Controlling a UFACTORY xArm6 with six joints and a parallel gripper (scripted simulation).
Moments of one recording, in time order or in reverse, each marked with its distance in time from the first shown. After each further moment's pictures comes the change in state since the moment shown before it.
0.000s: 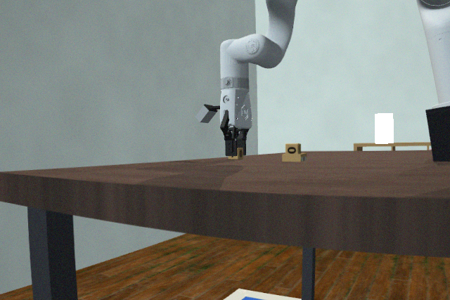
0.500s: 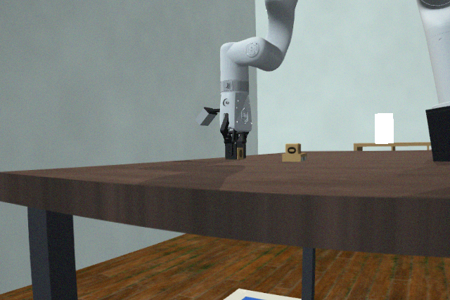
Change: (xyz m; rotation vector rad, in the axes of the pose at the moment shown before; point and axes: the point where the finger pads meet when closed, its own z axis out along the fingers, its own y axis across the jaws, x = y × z) arm 0.001 0.000 0.008 0.000 0.001 0.000
